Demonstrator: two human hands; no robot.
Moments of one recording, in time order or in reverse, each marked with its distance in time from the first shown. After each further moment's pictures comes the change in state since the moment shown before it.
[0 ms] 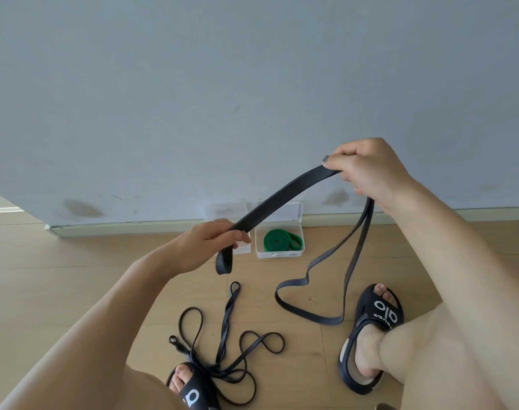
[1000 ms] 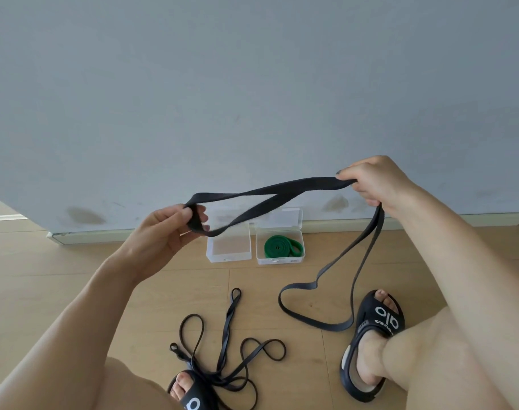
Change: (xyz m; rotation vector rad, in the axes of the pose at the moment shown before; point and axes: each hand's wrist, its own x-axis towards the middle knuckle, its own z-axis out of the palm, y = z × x) left_hand -0.020 -0.027 -0.041 -0.895 0.166 0.132; right_hand 0.025 0.037 -0.014 0.094 -0.042 0.234
